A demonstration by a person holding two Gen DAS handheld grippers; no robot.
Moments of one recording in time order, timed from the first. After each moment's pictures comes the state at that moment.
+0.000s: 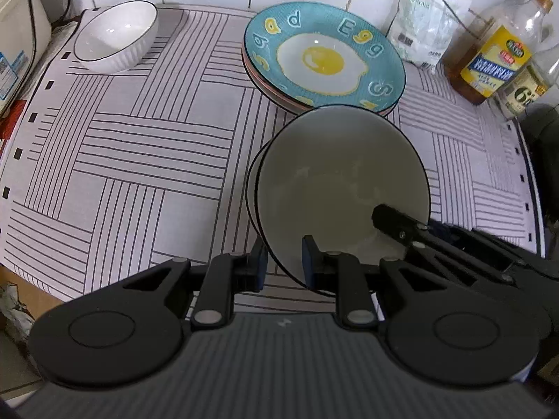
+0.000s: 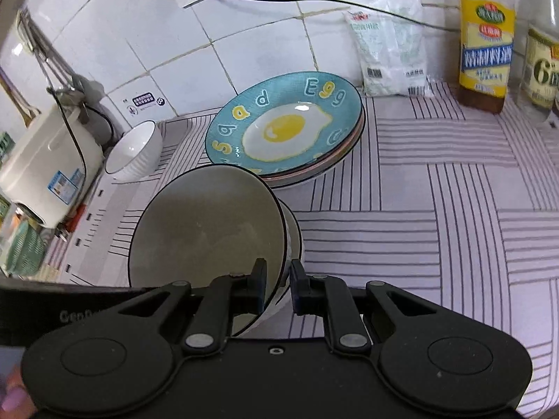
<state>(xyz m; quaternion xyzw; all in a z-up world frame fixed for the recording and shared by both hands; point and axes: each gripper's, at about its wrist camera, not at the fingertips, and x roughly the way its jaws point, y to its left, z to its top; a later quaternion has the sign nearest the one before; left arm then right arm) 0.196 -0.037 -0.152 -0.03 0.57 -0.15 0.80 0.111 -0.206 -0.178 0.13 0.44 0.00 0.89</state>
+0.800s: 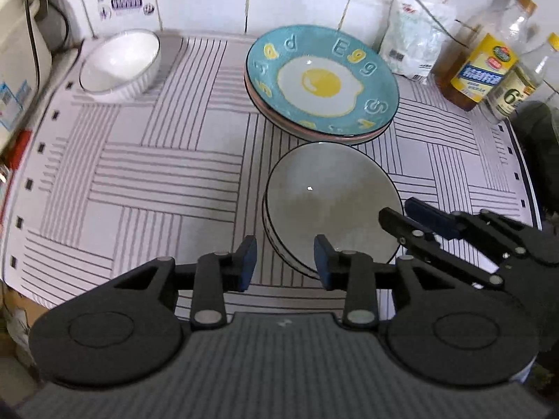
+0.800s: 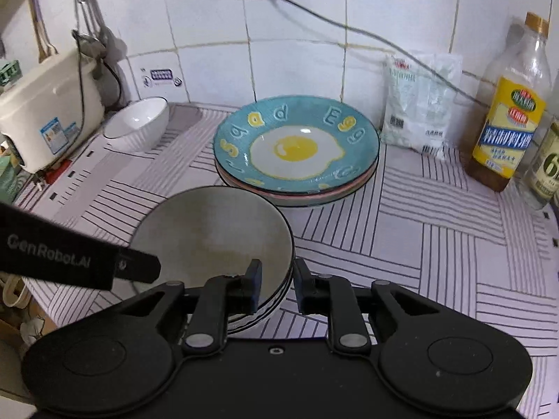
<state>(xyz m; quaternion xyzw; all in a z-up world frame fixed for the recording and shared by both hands) 0.195 -0.020 -0.129 0.00 0.54 -0.17 0.82 0.114 -0.183 -0.173 -0.01 0.42 0.01 0.91</state>
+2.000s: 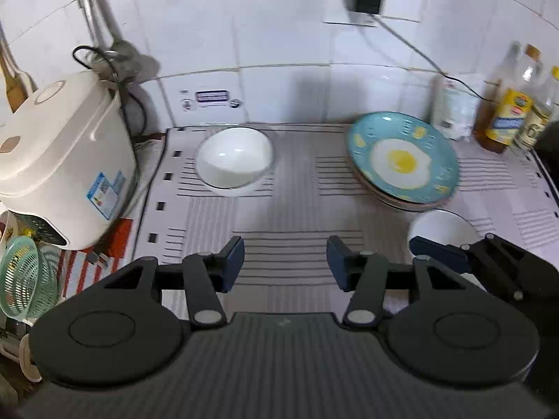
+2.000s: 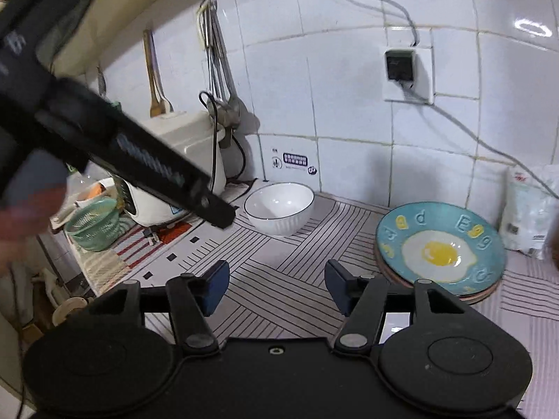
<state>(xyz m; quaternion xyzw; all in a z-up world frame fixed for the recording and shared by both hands) 0.219 0.108 -0.079 0.05 0.43 -0.15 0.89 0.103 -0.069 -0.146 -0.01 0.28 0.15 0.95</state>
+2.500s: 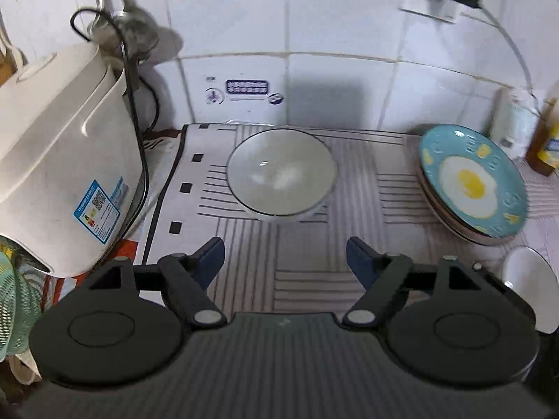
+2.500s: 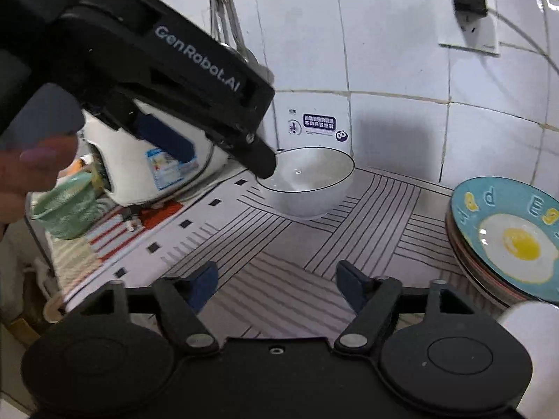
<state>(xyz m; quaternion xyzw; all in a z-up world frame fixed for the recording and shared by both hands) 0.309 0.141 -0.142 0.03 0.43 -0.13 0.89 0.186 -0.016 -0.224 -0.01 0.30 0.16 0.94</state>
